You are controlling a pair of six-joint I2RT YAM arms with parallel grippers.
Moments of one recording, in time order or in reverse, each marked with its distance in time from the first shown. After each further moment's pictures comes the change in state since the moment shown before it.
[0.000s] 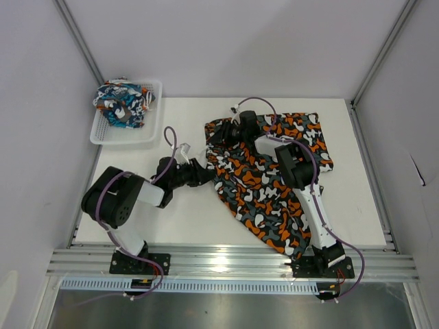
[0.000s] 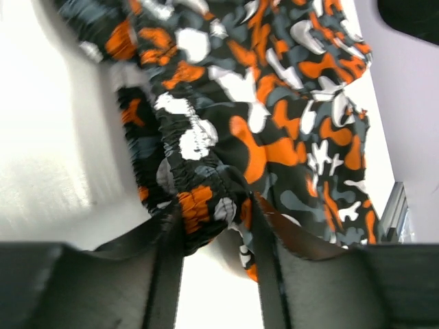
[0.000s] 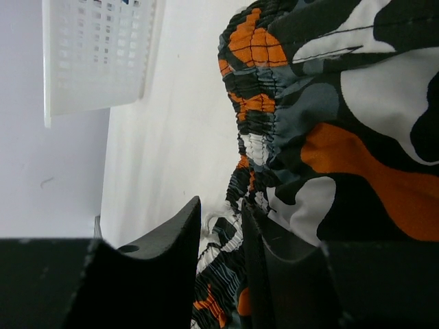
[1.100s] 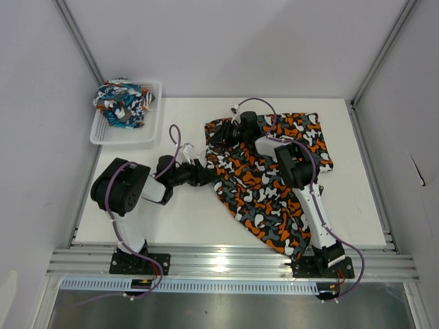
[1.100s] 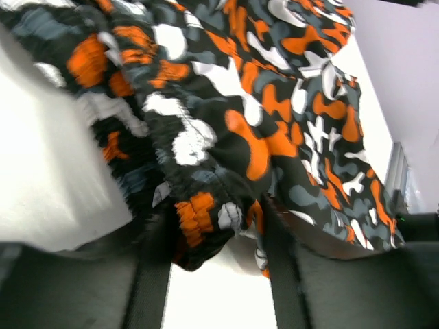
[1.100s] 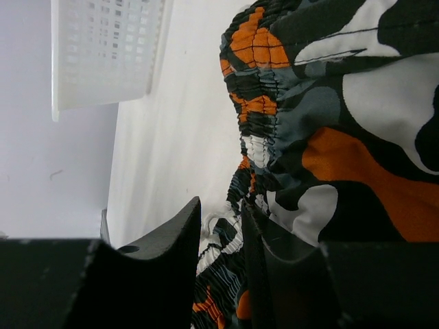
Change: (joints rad) left arm 0.049 0.114 0.053 0.085 0.171 0.105; right arm 0.000 0.021 0.008 0.035 -0.040 0.015
